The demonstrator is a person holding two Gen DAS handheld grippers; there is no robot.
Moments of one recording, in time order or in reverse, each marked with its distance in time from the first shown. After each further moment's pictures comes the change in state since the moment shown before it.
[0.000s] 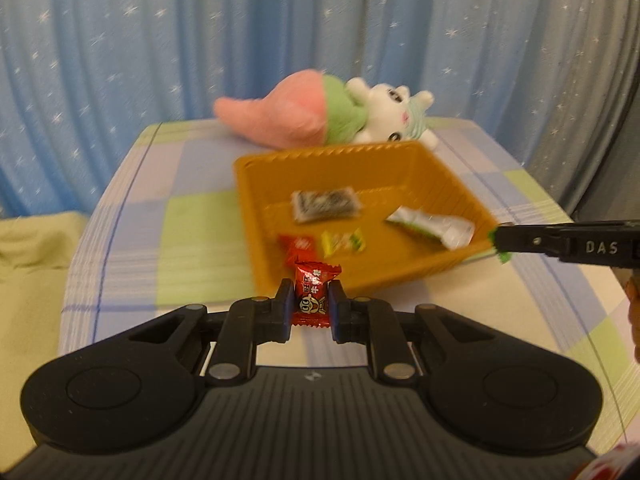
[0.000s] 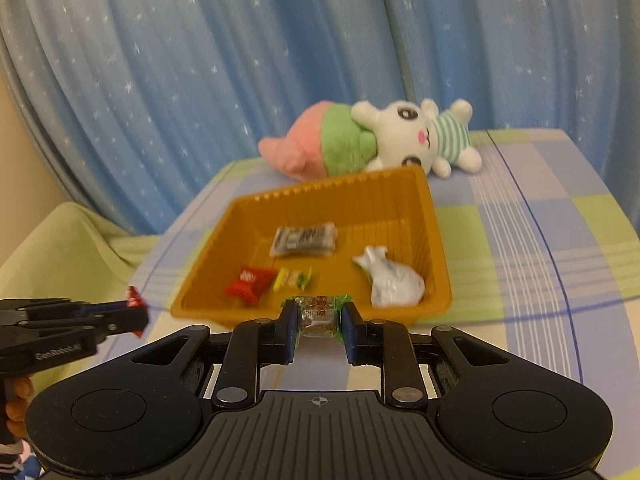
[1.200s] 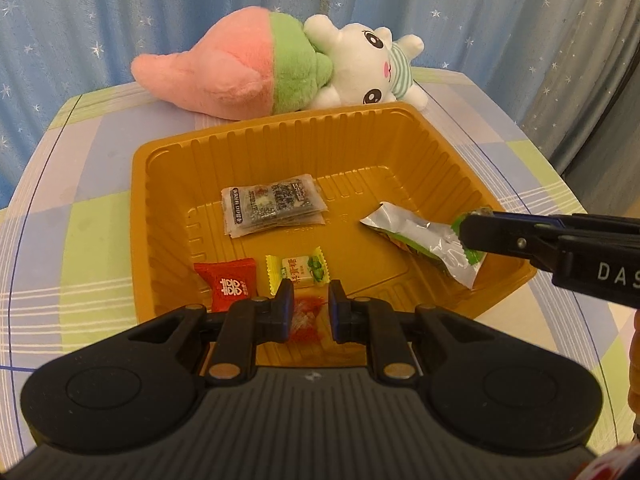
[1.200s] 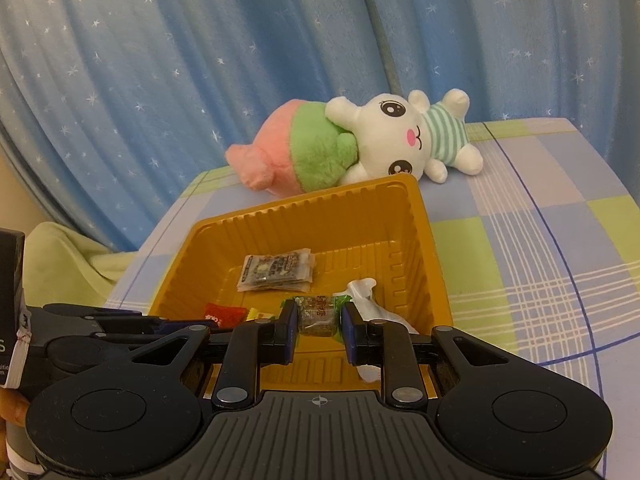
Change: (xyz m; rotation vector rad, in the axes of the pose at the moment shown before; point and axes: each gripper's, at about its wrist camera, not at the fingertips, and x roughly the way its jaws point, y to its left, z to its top) left arm 0.124 -0.021 0.044 0.030 0.182 -0.090; right arm 0.063 -0.025 0.032 0.065 0.023 -0.034
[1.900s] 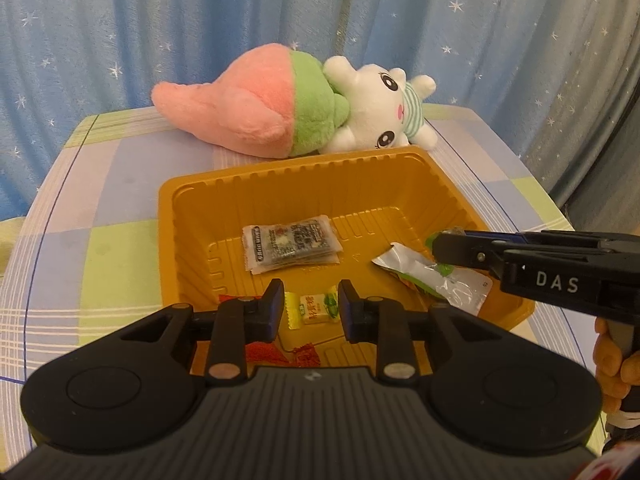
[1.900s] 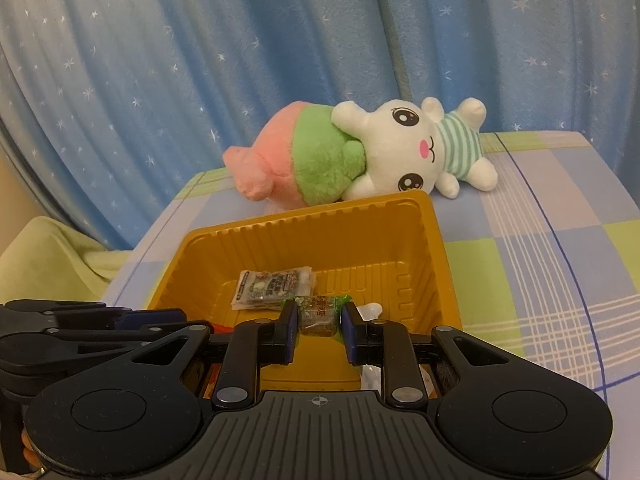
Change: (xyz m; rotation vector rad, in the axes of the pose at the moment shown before) left arm -0.017 0.013 0.014 -0.040 -0.079 0.014; right arm 0.024 0.005 0.017 -0.034 0.007 -0.010
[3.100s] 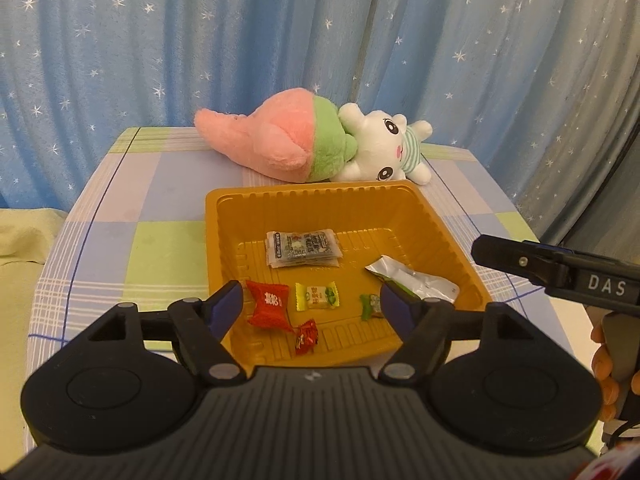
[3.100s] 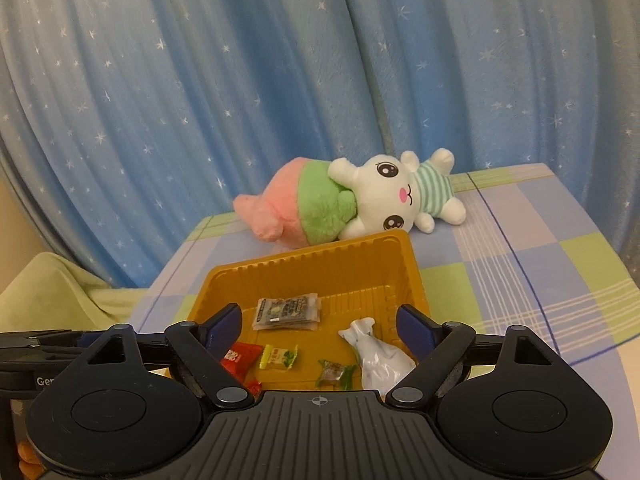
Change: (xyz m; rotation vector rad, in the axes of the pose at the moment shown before) left arm -0.085 0.001 -0.022 -0.082 -0.098 0.023; right arm -0.082 0.018 -0.013 0.031 -0.140 -0.022
